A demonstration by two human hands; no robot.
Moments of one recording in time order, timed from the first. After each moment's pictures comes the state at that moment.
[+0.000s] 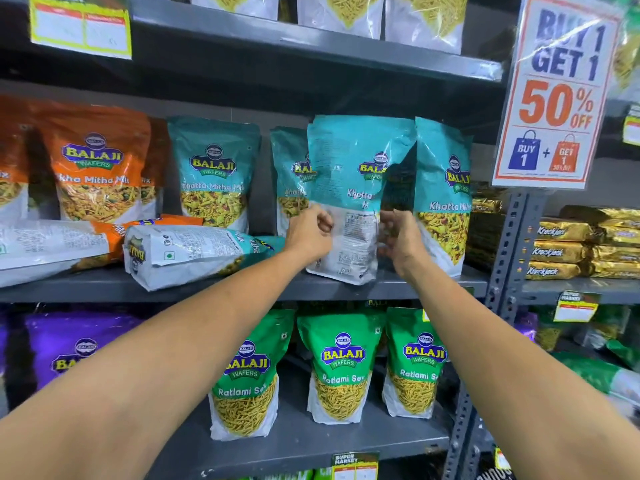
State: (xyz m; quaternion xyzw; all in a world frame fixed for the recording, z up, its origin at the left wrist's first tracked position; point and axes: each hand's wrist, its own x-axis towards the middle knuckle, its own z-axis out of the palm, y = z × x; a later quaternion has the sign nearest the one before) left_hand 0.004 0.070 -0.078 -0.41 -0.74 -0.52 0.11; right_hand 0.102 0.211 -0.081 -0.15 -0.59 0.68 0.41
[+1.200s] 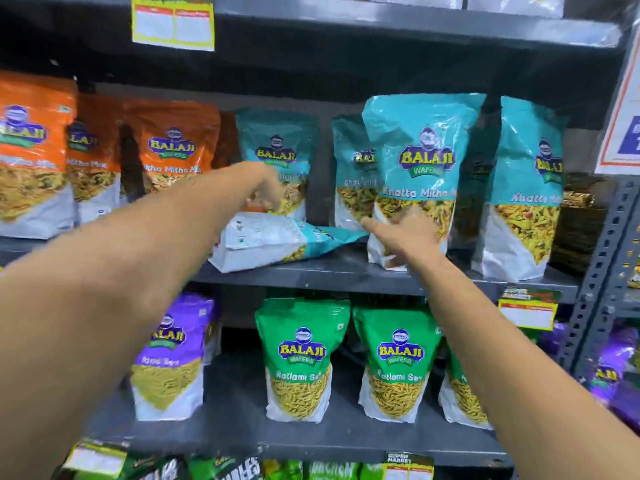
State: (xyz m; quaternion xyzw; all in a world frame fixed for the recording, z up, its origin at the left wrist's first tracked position) left_hand -0.090 -0.050 0.002 -0.29 -0.95 -0.07 -0.02; right_hand 0.084 0.090 -0.074 -0.29 -0.80 0.38 0.36
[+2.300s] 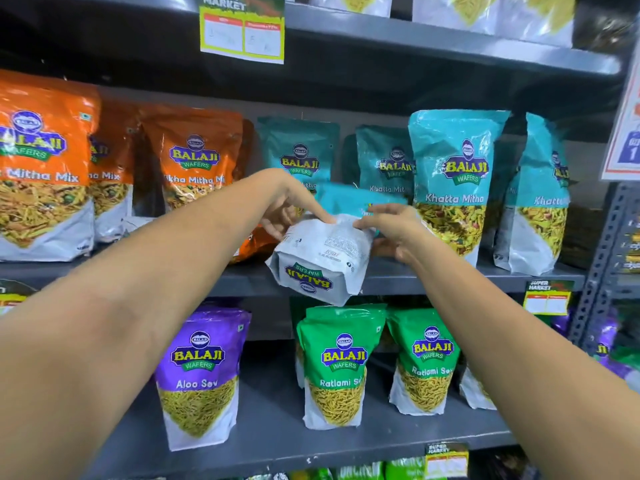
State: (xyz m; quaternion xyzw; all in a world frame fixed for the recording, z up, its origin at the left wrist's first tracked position) left_hand -0.140 -0.105 -0.005 -0.27 -0.90 -0.26 -0.23; right_hand 0.001 0.016 -0.062 -0.25 -0.68 0.60 0.35
